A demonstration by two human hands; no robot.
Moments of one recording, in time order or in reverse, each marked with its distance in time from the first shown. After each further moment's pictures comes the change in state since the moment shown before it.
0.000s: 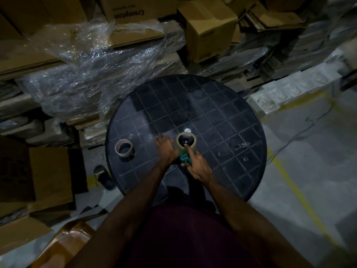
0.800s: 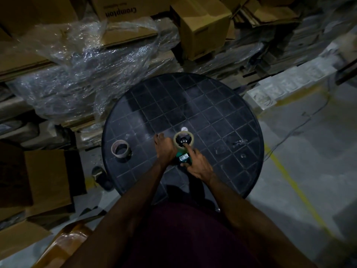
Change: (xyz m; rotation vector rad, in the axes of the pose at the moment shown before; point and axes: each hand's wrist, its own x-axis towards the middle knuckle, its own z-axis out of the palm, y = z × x) left_hand 0.004 0.008 0.004 0.246 0.038 0.049; right_hand 0.000 0.014 -0.004 -0.025 0.003 -0.027
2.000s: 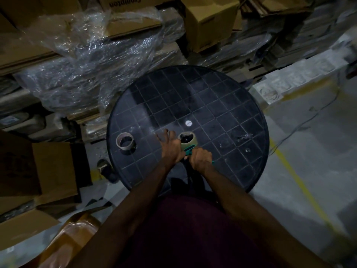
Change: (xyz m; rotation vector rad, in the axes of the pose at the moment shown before) left_hand -0.032 -0.006 0.005 0.222 -0.058 0.272; right_hand 0.004 -0.016 0.006 -0.353 -0.143 0.236
